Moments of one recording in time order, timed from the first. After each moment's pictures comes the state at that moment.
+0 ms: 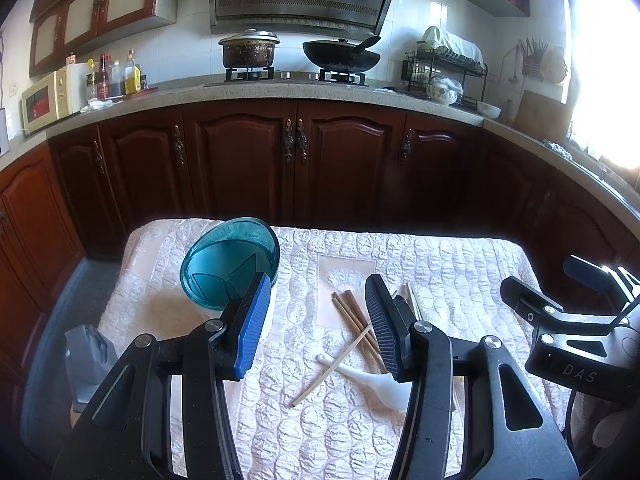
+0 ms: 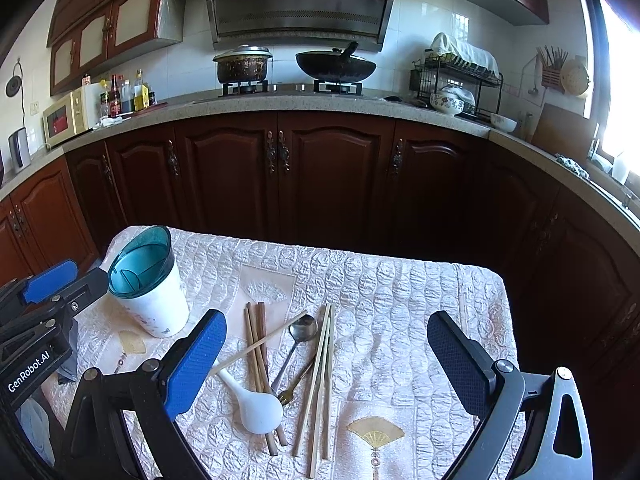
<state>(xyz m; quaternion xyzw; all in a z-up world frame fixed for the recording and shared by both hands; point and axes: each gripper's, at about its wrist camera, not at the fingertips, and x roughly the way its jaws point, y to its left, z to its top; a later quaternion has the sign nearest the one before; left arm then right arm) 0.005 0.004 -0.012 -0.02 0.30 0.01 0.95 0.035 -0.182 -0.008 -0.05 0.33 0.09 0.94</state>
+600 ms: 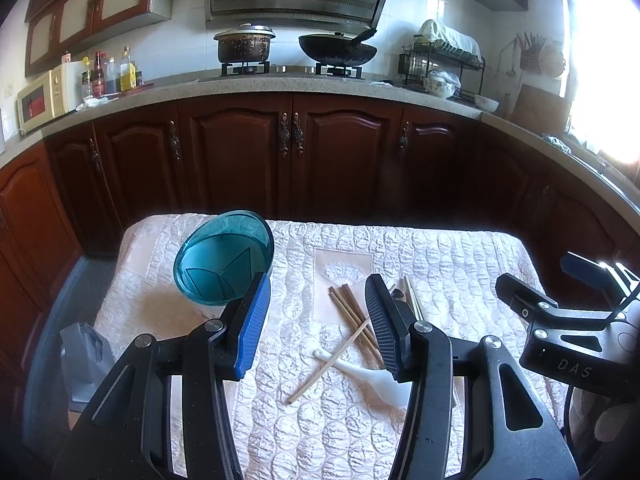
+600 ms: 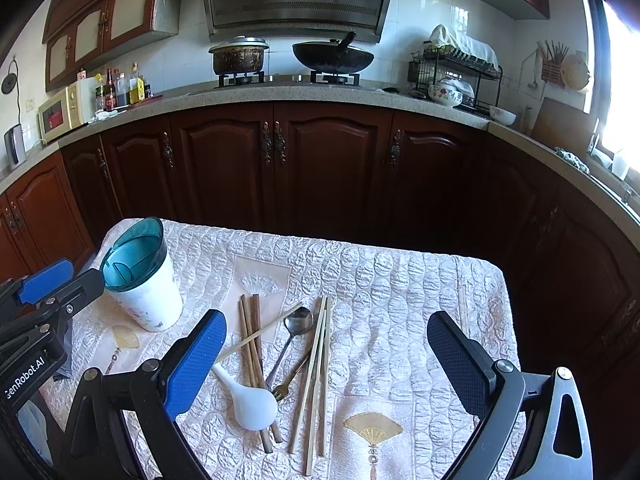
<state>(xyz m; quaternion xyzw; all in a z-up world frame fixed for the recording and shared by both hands) 0.009 0.003 -0.017 -0.02 0.30 0.00 0.95 0.041 -0.184 -0.016 -0.05 0.34 0.08 0.94</state>
